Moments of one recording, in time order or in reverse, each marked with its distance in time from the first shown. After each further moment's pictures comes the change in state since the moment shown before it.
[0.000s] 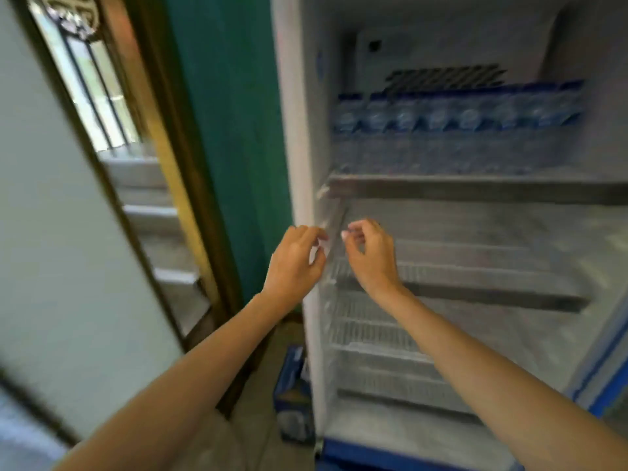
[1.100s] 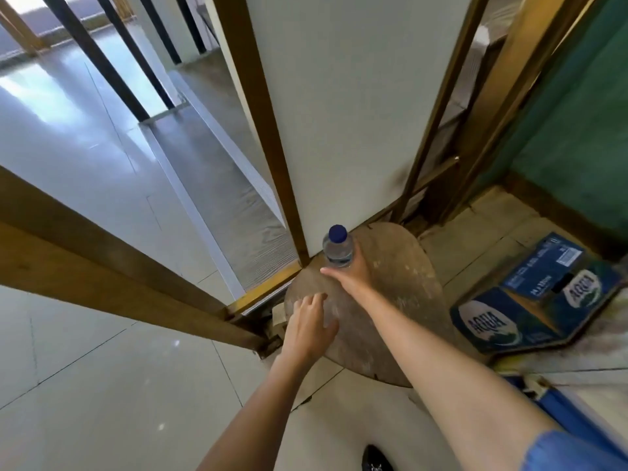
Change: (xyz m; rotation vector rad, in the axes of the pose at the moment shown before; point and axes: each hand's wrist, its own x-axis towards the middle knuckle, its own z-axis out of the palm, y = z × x) left_hand -0.541 -0.353 0.018 0.213 -0.437 -1.386; right_hand -0.417 0.069 0.587 0.313 -1.172 0.674
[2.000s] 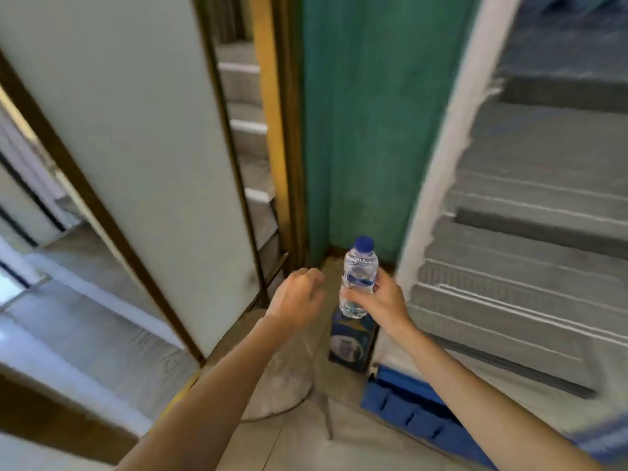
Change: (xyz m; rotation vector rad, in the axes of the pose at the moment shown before) left_hand -0.163 0.311 -0.170 0.097 0.043 0.895; right_hand -0.355 -0.146 -0.296 0.060 0.625 -0.244
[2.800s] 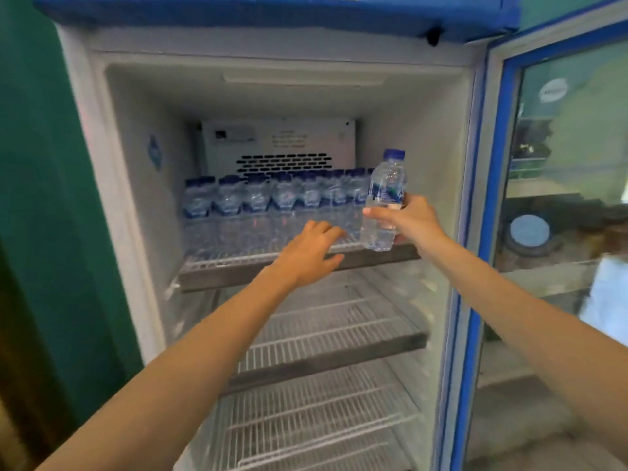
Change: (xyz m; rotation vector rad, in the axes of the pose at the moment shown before) left_hand 0.229 0.498 -0.049 0.125 0.055 0.985; right_hand -0.004 -0.209 -0.508 -0.058 0.812 -0.205
